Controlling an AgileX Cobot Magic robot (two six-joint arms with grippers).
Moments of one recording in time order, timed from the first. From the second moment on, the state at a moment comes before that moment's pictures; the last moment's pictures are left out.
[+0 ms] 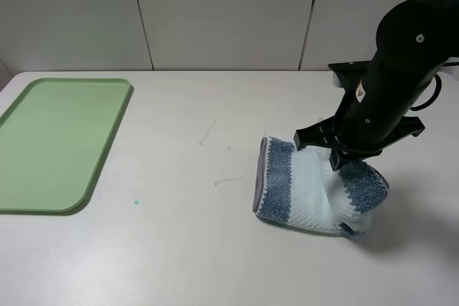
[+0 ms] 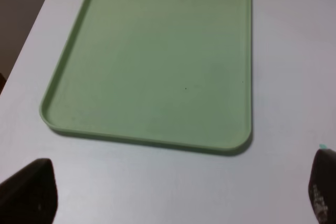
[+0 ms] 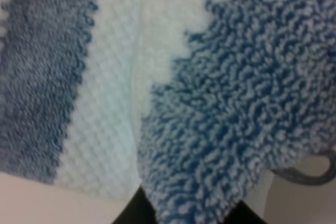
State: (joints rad) left arm 0.07 -0.01 -0.50 0.10 1.06 -0.09; right arm 0.55 1.59 -0.91 -0.09 0.80 0.50
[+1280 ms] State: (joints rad) left arm 0.07 -0.01 -0.50 0.10 1.06 -0.09; right arm 0.60 1.62 -1.13 -0.08 0.94 0.52
